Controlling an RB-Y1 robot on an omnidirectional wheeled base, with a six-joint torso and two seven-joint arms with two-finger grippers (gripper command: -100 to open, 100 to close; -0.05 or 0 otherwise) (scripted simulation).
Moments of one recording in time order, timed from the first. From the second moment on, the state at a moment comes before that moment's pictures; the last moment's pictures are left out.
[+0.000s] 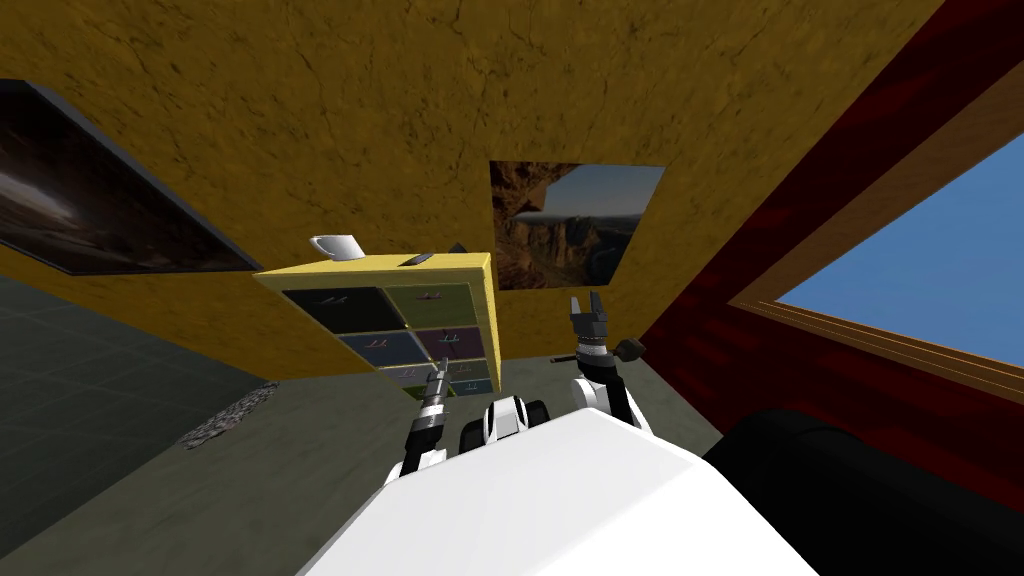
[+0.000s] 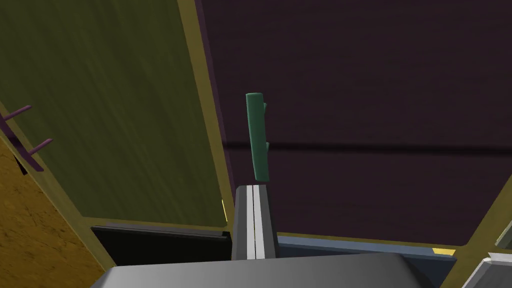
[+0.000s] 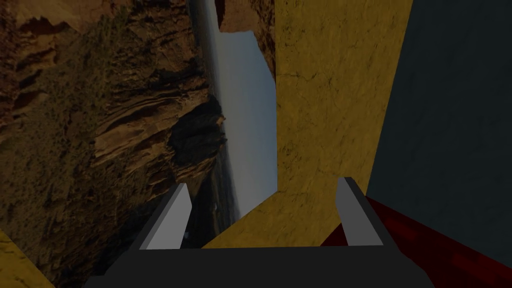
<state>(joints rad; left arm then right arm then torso) 0.40 0.07 -0.11 -1.54 -0.07 -0.63 0.07 0.53 0.03 -0.02 -2.26 -0.04 -0.59 -0.02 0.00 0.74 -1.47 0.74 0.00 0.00</state>
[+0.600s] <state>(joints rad) 0.39 0.10 -0.11 -1.57 -0.07 -0.58 0.08 0.53 0.03 -0.02 -2.26 -0.04 -0.59 -0.02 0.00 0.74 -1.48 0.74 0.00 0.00</state>
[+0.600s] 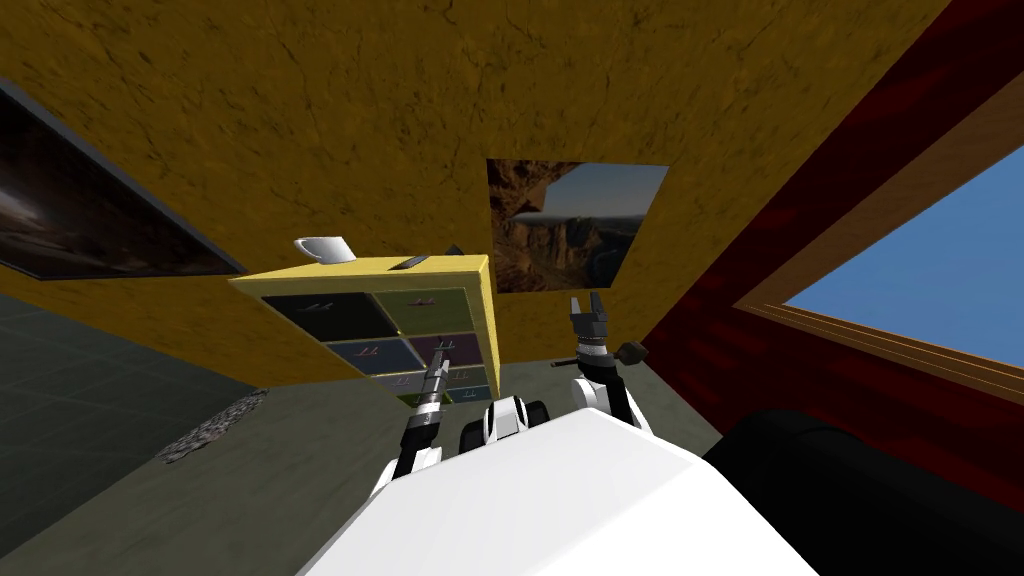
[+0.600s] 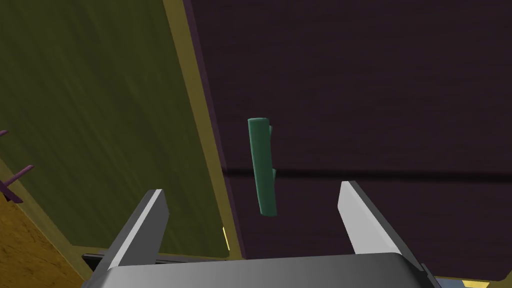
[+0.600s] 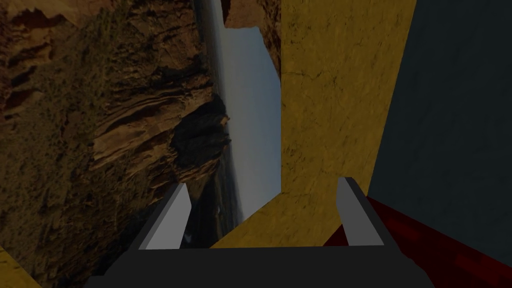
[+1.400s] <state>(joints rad) 0.39 0.07 -0.10 -1.59 -0.07 -0.55 0.08 0.53 0.03 -0.02 -2.26 -0.04 -0.59 -0.02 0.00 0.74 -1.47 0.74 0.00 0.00</state>
